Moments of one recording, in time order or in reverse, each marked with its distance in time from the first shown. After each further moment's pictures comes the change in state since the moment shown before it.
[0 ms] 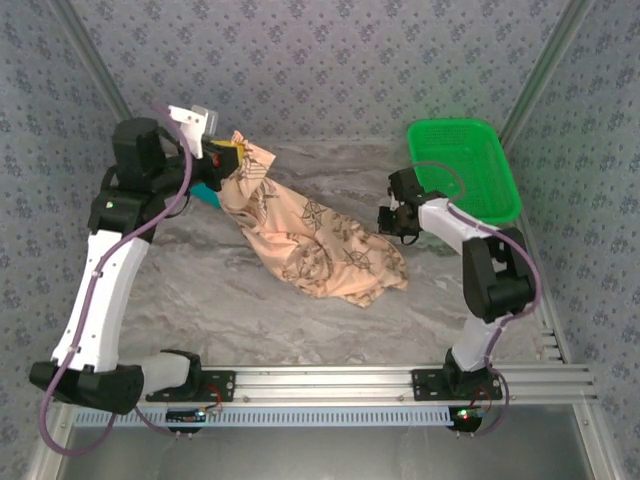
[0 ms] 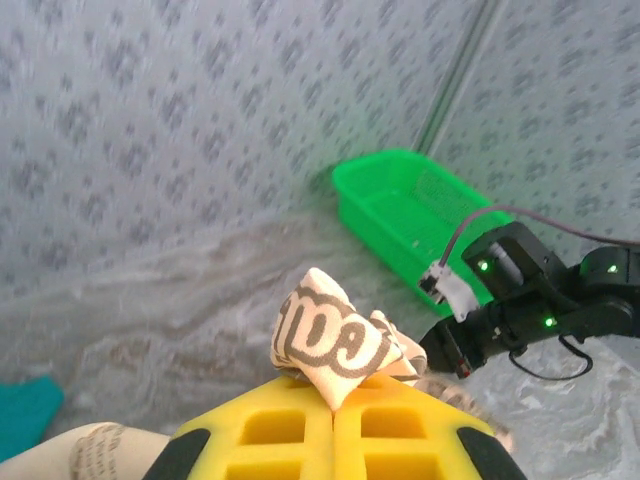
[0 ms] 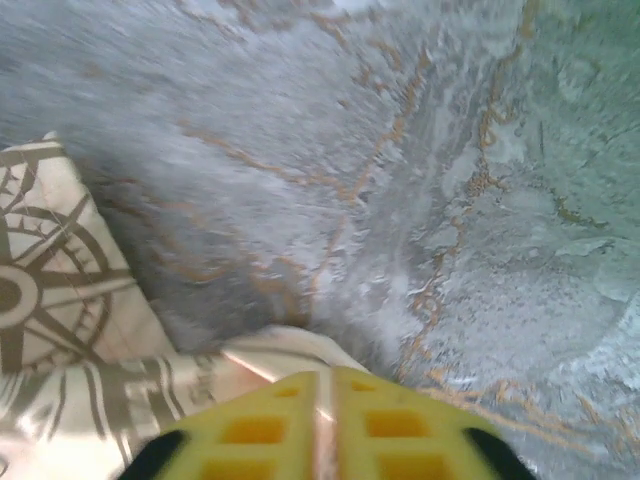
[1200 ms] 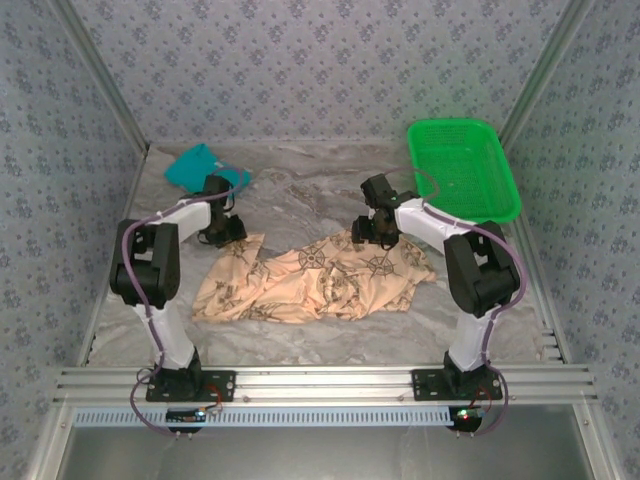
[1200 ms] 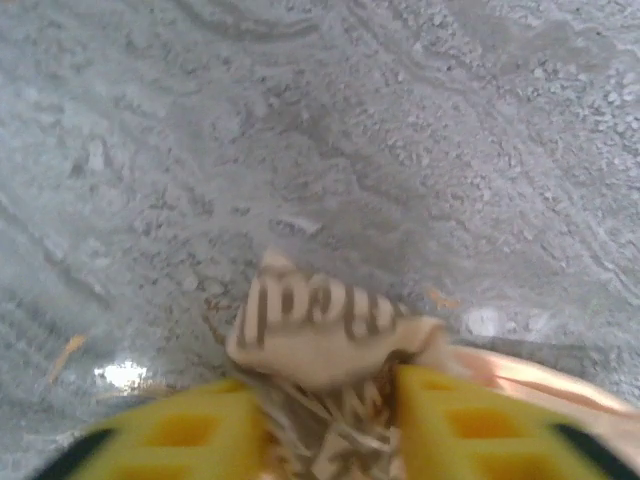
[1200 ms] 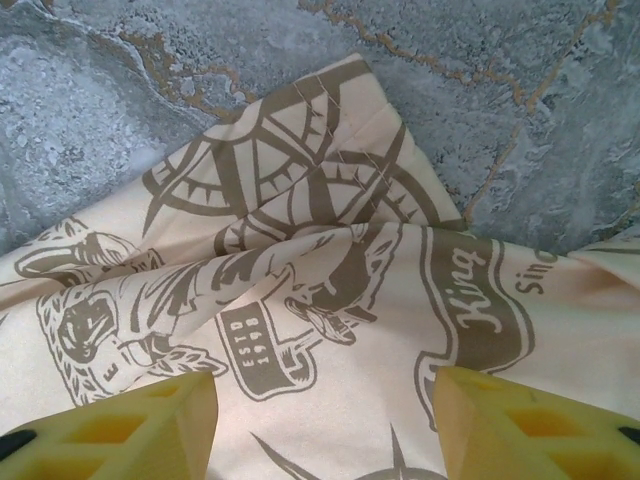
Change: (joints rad) left arm 0.060 0.671 -0.357 0.045 -0.445 -0.375; right arm 0.142 0.115 0.085 -0.105 0.035 0.083
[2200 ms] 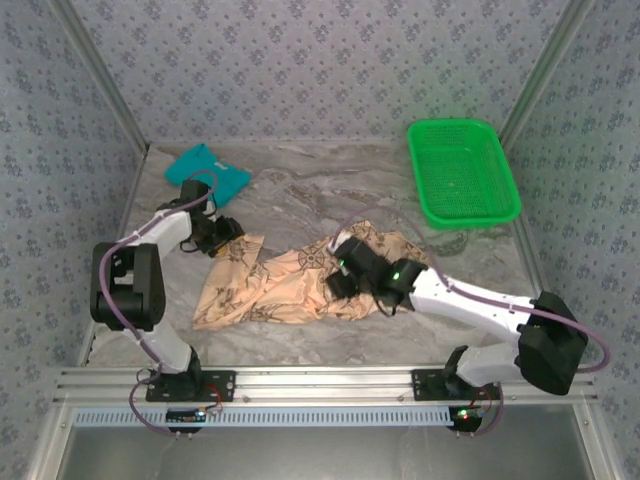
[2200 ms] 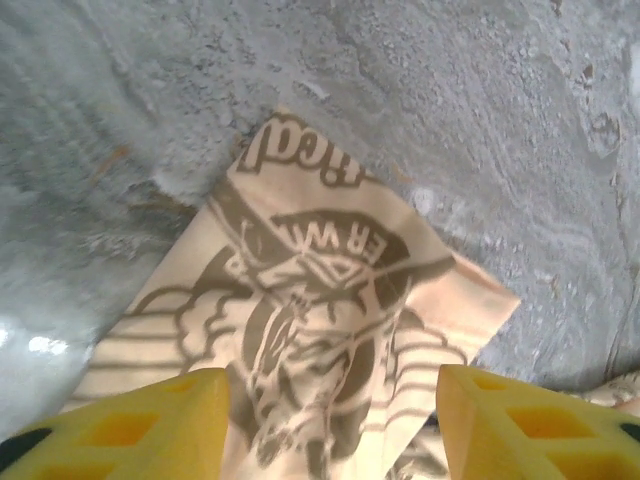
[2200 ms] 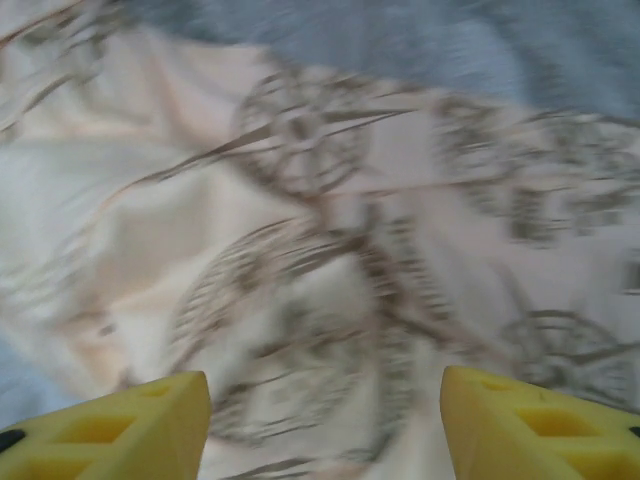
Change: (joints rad) left arm 0.092 -0.220 -0.137 -0.038 0.179 -0.142; right arm 0.432 -0.539 -0.377 0.158 0.260 -0.225
